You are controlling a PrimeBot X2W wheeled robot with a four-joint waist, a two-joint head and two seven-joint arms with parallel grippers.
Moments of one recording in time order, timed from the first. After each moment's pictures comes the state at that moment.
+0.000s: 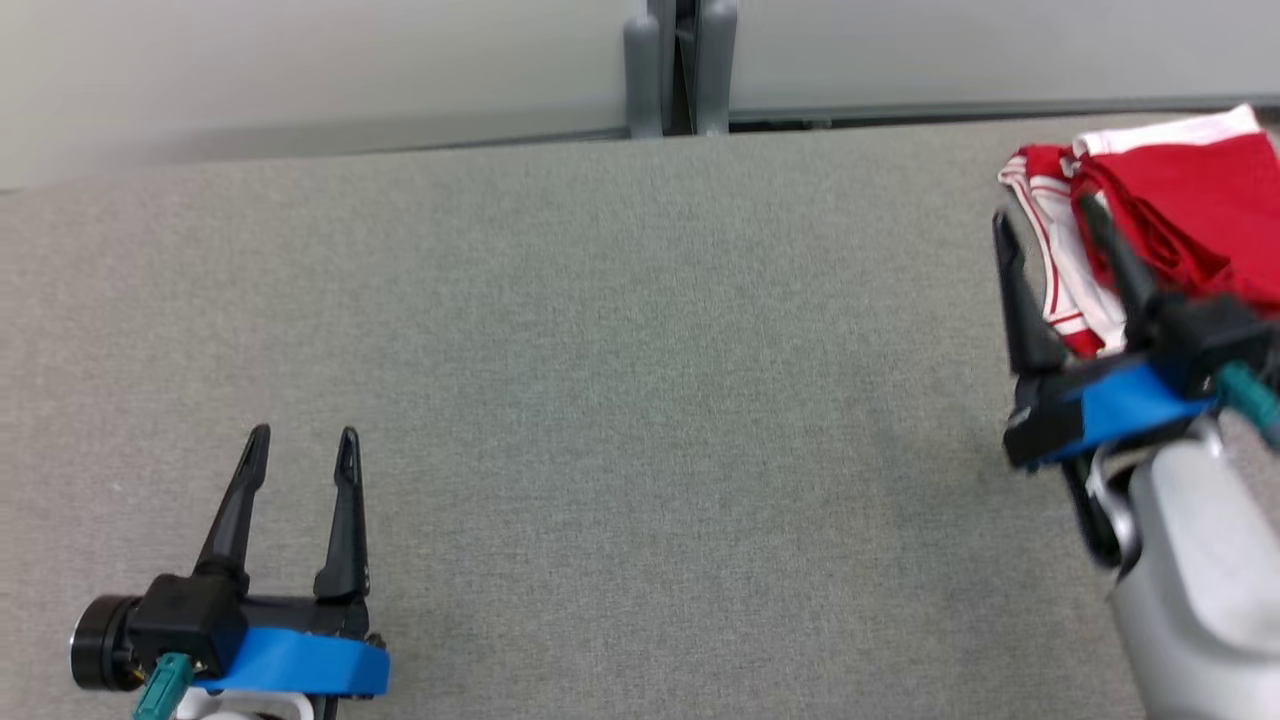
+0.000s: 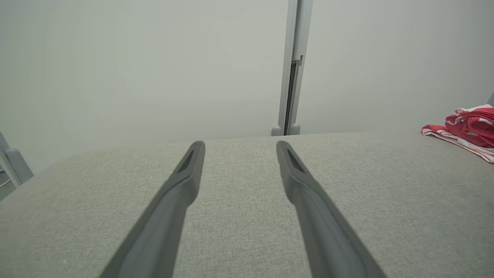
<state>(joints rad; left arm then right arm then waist) -0.14 0.05 0.00 0.12 -0.07 -0.08 -0.26 -0.57 -0.28 0.12 0.45 0.12 0.13 -0.26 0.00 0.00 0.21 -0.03</state>
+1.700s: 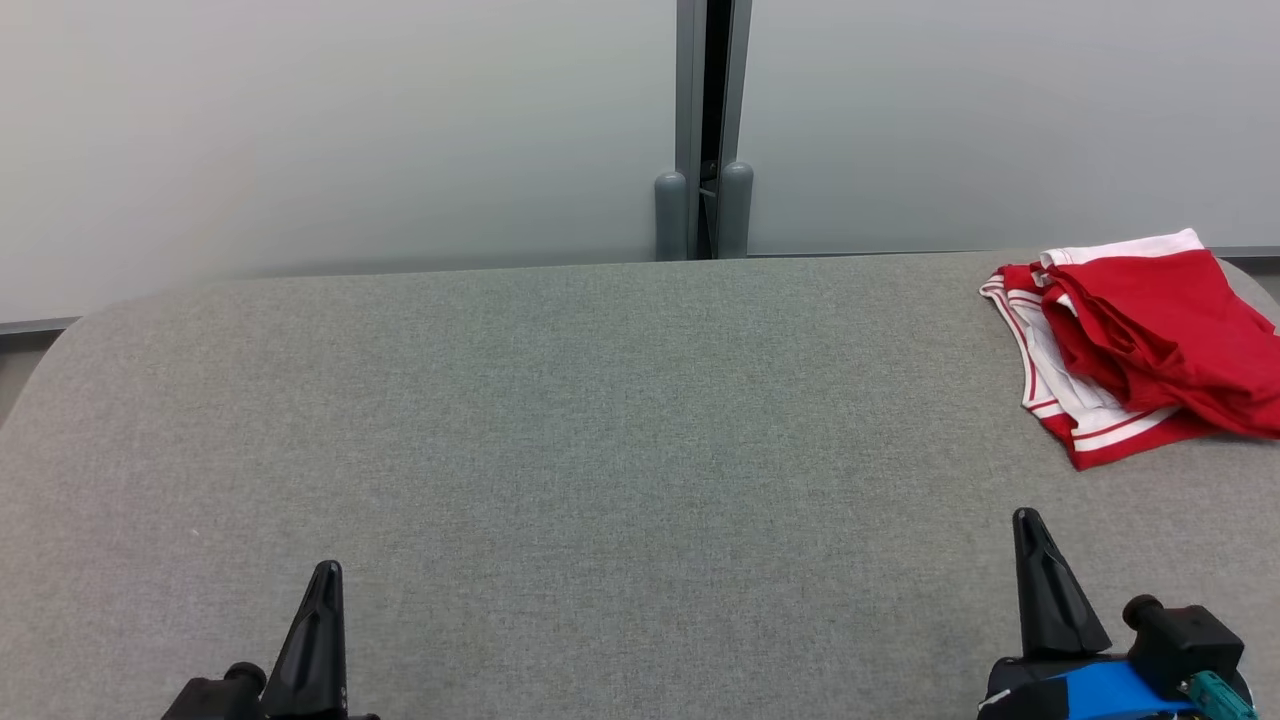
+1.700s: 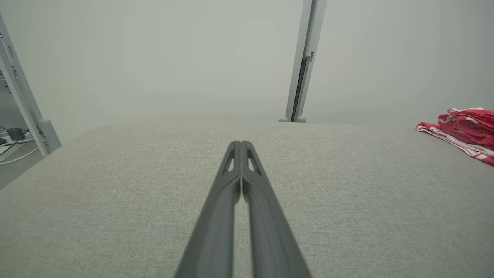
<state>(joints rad) 0.03 0.04 -0.01 0.17 -0.11 -0.06 -0.26 0.00 -0.06 -0.03 0.21 0.13 0.13 -0.26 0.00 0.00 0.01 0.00</state>
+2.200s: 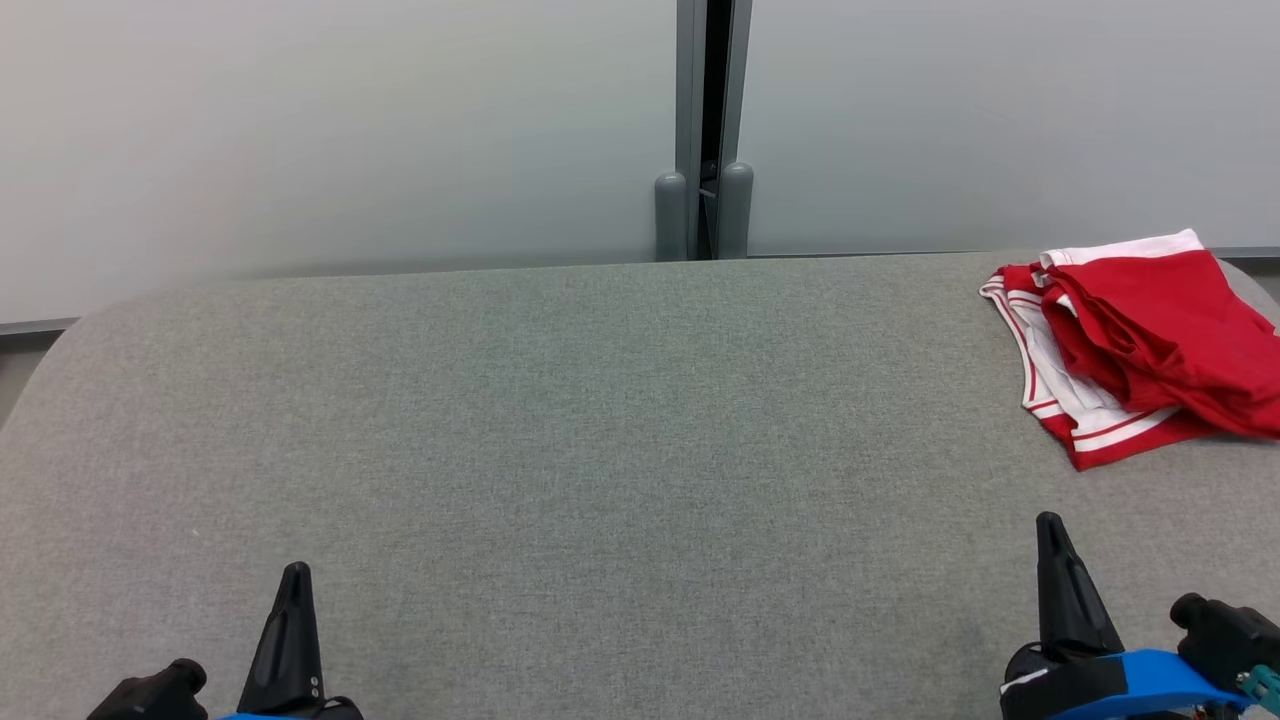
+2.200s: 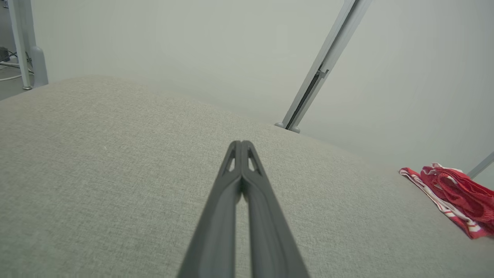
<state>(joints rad) 0.02 0.04 0.01 0.19 -0.41 -0.07 -0.18 0.00 -0.06 -0.05 0.22 0.42 0.13 -0.18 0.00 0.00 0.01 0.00</state>
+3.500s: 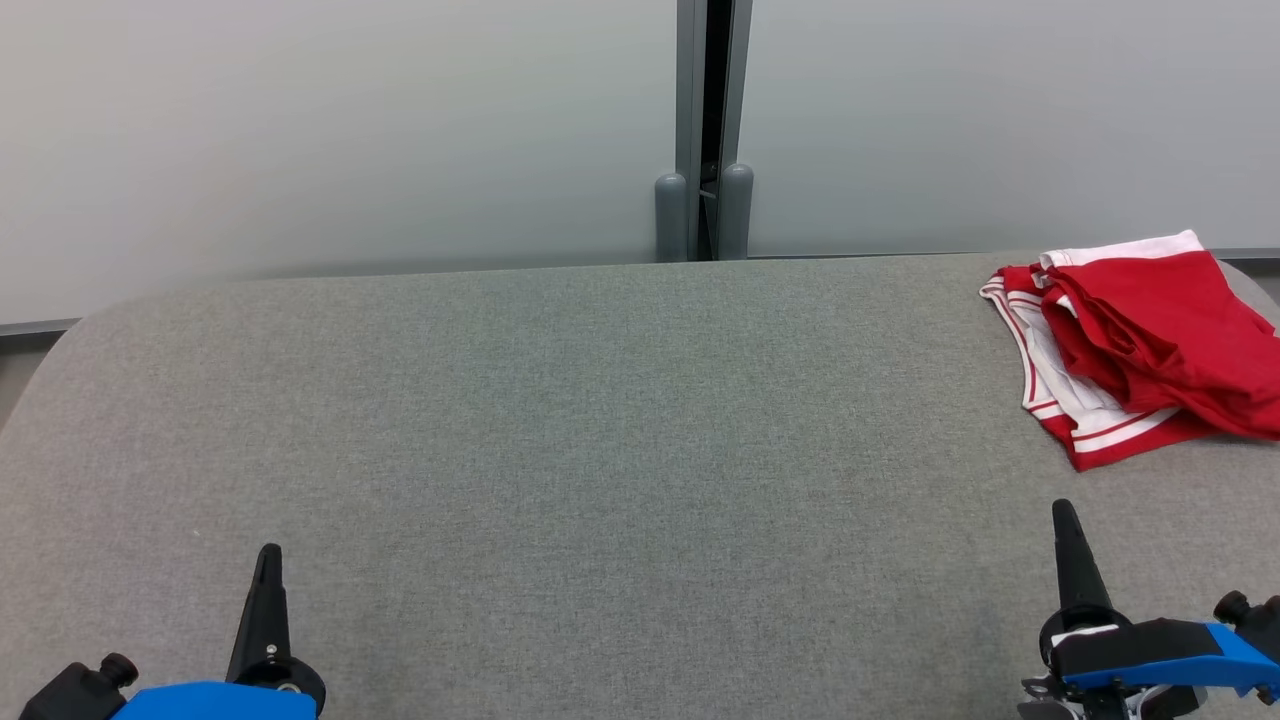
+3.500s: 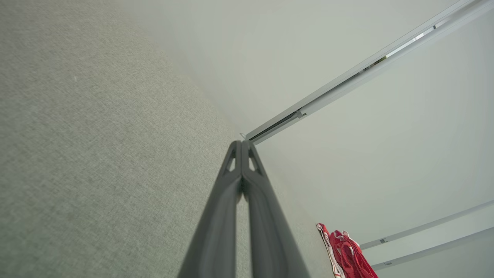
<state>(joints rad) -0.04 0.04 0.06 0.22 -0.98 -0.10 -0.04 -0.05 -0.05 -0.08 0.23 0.98 0.13 -0.04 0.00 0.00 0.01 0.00</state>
